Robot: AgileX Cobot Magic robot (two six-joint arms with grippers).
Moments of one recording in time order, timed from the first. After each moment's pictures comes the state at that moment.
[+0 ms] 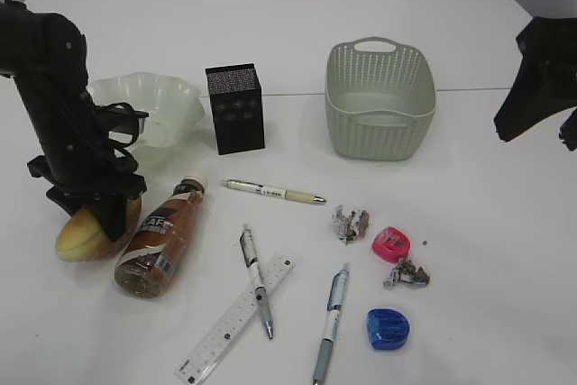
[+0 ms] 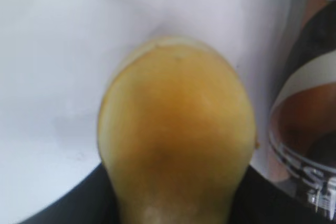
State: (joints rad) left arm -0.22 2.15 -1.47 -0.10 1.07 0.15; right arm 0.13 1.38 -1.26 0.26 1.22 0.01
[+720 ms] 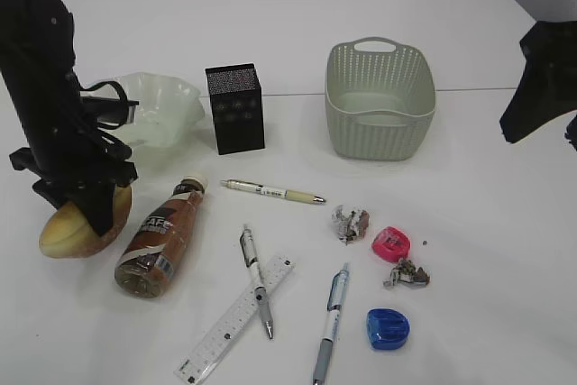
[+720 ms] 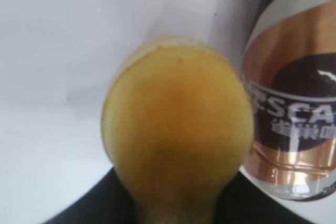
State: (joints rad) left arm -0.22 2.09 -1.47 -0.11 1.19 0.13; right arm 0.13 1.38 -1.26 0.23 1.22 0.01
